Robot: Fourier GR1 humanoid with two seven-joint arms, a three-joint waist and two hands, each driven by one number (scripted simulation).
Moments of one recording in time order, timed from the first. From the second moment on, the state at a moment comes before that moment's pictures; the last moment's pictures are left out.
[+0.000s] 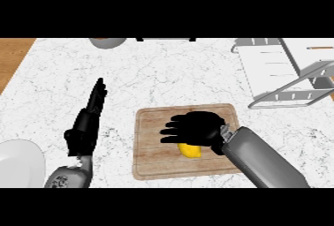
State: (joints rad) left arm -0.12 0.07 -0.14 -1.56 -0.12 0.23 0.03; right arm -0.58 -0.26 0.64 -1.29 1.15 0.51 -0.60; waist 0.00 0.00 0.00
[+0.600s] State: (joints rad) left arm -0.15 0.06 -0.12 -1.56 -0.13 0.21 0.06; right arm -0.54 -0.19 0.60 -1.19 1.20 0.46 -0.63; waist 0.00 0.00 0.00
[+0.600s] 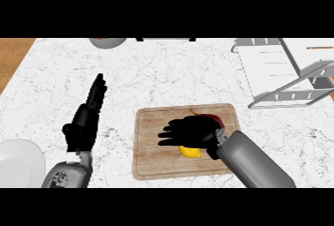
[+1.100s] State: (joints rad) left arm -0.16 0.06 -0.09 -1.53 -0.14 0.20 0.03; right arm -0.51 -0.14 0.53 -1.13 1.26 0.26 -0.68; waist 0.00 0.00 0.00
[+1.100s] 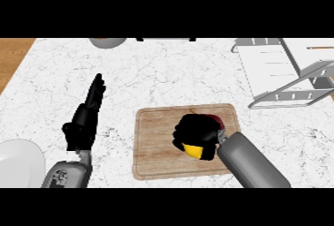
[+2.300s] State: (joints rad) left arm -0.13 0.08 -0.06 -1.55 -0.14 0.23 0.03; right arm -0.66 -0.22 -0.23 -0.94 1.28 0.28 0.78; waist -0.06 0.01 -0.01
